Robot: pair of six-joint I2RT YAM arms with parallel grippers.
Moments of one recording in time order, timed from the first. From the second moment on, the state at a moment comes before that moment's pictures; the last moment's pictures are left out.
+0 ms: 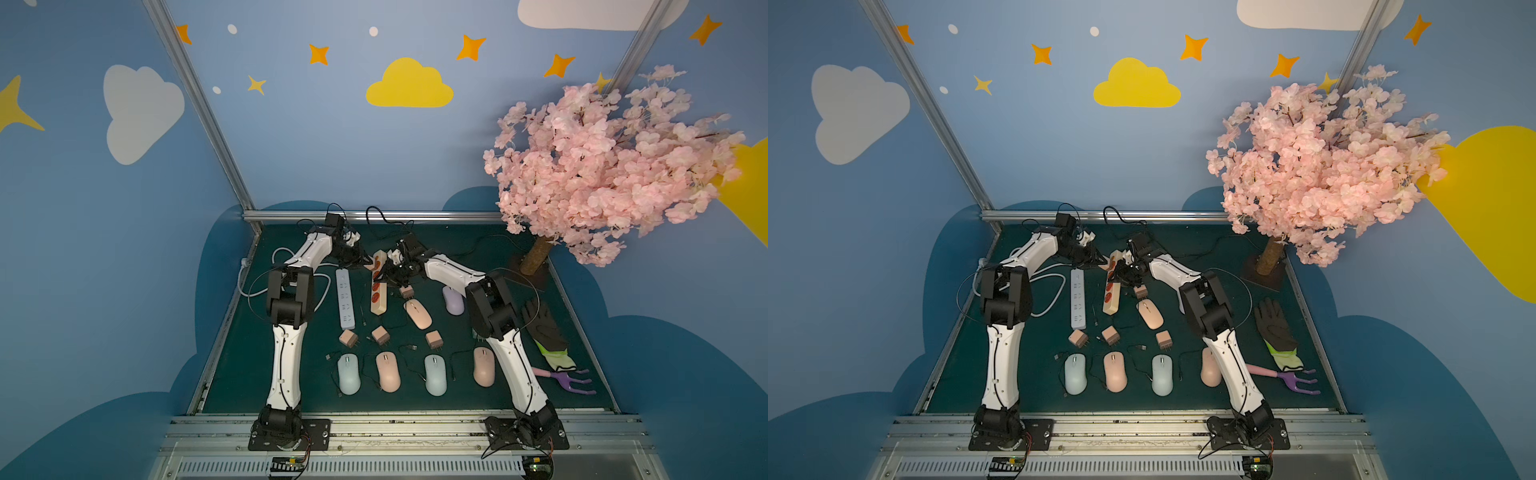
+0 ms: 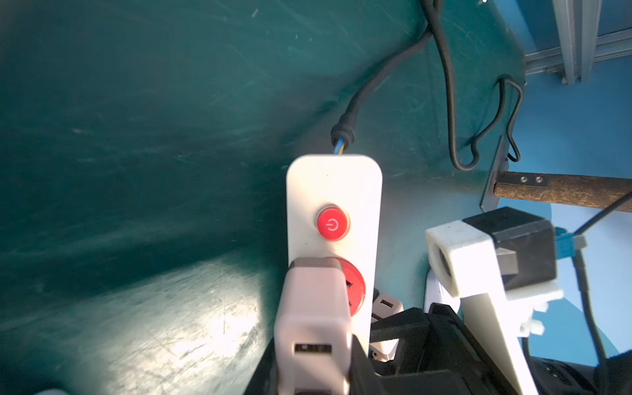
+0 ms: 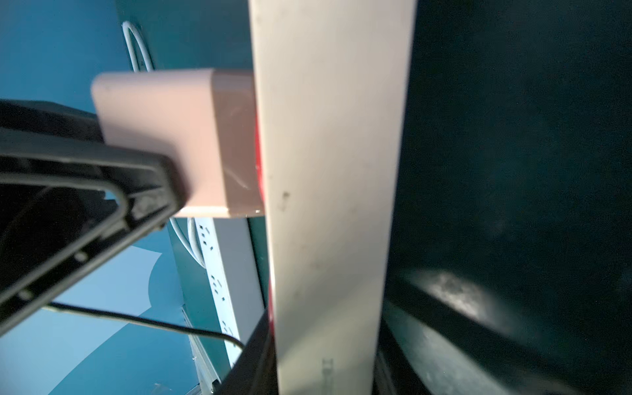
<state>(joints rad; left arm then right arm) -0.13 2.37 2.01 -0.83 0.63 -0.32 0.62 2.45 1.98 -0.49 -0.56 0.77</state>
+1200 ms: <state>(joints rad) -0.12 2.20 1.72 -0.55 0.60 -0.50 0.63 2.45 1.98 -0.46 -0.58 0.77</state>
